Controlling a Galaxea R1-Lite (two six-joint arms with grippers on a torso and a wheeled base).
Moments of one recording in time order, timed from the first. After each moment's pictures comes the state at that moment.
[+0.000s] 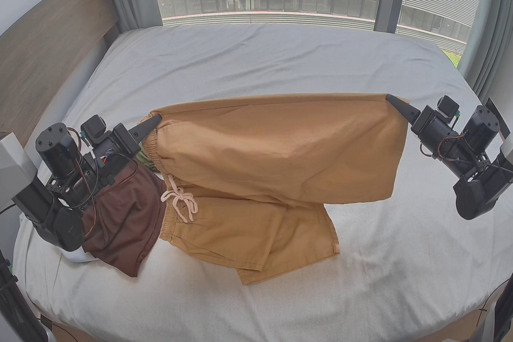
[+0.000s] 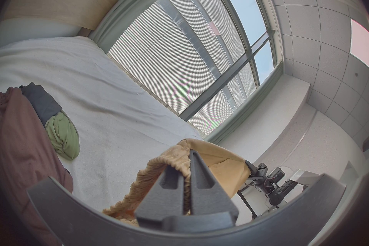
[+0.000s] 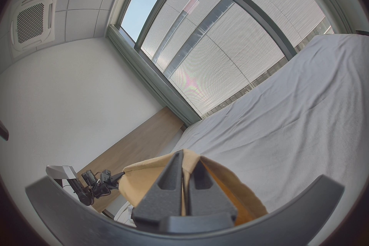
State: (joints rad) left arm -0.11 1.97 -0.62 -1.54 -0.47 -0.75; right arm 0.08 1.99 -0.75 -1.54 0.55 0.69
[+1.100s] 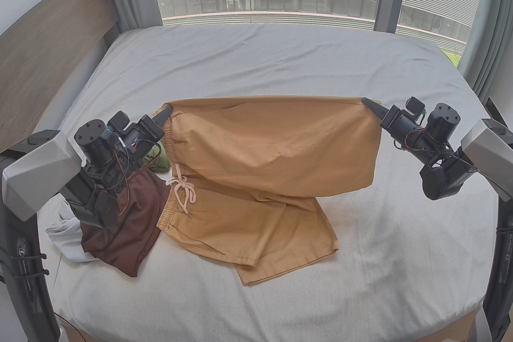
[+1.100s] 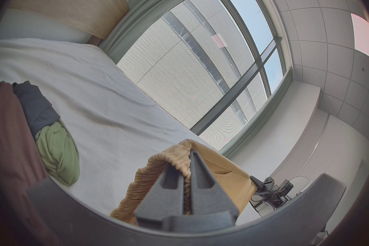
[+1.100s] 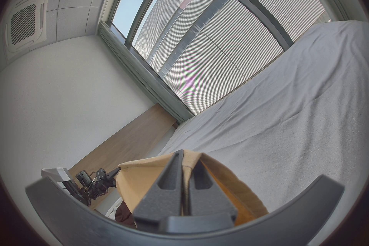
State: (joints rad) left arm -0.12 2.26 -0.97 -1.54 -0.31 -0.75; right arm 0.07 2.31 -1.17 -1.40 0.55 0.69
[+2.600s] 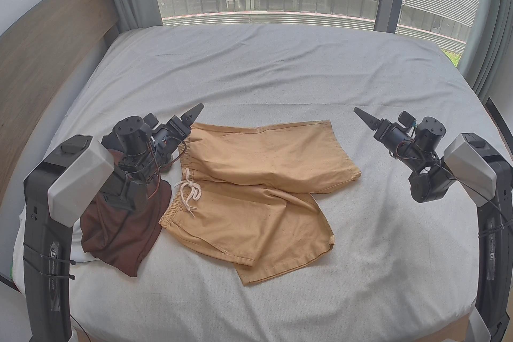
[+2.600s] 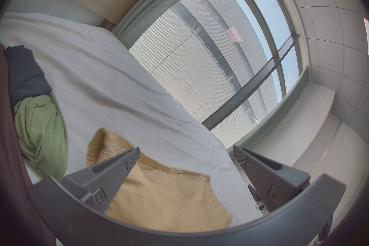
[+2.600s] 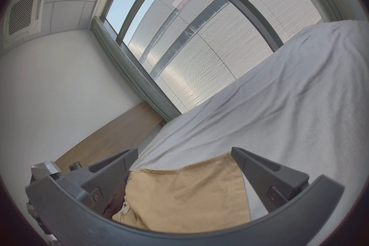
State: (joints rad) left arm -0.17 2.51 -1.40 -1.25 -0.25 -0.77; right arm 0.03 2.54 -1.40 -1.36 0.53 0.64
